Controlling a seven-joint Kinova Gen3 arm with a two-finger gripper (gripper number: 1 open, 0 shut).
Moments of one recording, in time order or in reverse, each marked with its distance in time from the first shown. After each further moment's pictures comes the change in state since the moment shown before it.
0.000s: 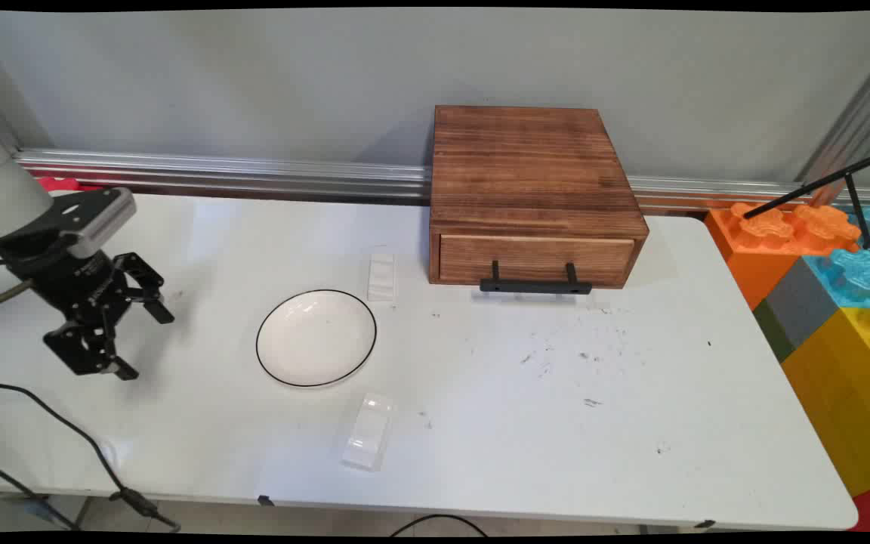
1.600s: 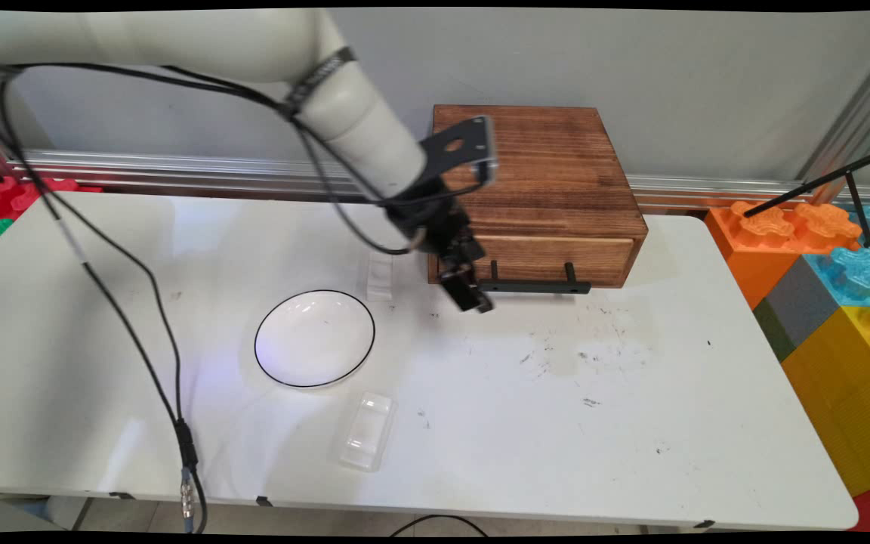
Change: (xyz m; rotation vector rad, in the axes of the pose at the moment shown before) arm 0.353 -0.078 0.075 0.158 0.270 -0.036
